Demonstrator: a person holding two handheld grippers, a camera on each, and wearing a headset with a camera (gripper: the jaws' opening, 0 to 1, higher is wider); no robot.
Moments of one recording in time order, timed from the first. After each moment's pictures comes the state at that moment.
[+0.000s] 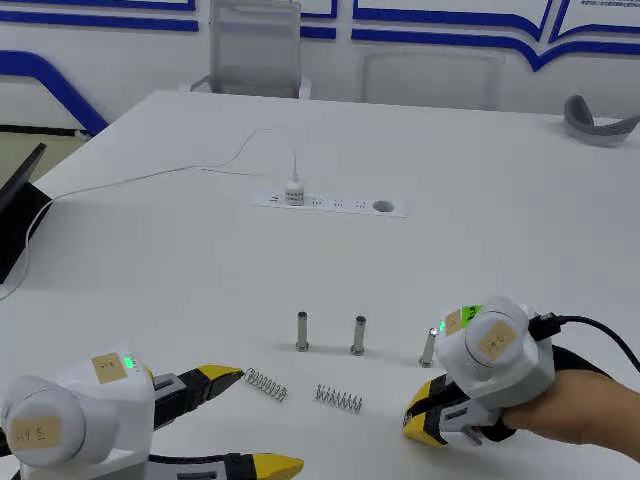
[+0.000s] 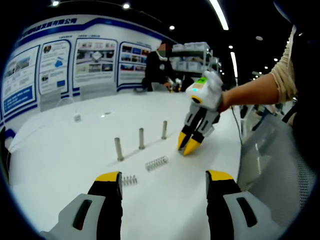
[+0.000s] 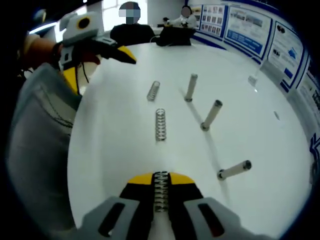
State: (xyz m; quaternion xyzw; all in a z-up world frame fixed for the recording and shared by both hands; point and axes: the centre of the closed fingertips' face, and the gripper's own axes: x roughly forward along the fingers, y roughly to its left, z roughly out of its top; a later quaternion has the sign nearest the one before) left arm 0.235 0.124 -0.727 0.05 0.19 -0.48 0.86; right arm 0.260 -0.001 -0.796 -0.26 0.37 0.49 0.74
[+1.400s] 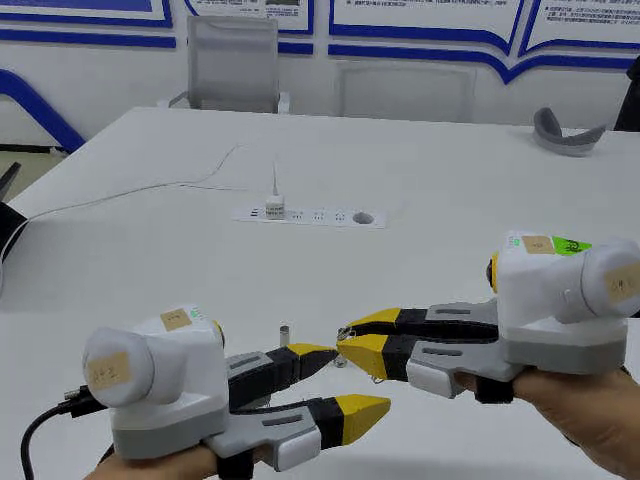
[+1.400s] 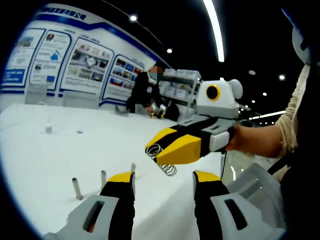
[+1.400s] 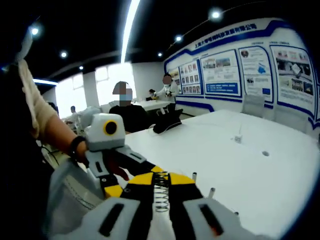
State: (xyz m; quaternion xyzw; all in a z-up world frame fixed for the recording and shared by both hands) left arm 0.243 0.037 -0.659 -0.09 0.14 -0.54 0.83; right arm 0.255 0.061 -0.633 -0.02 0.16 0.51 0.85
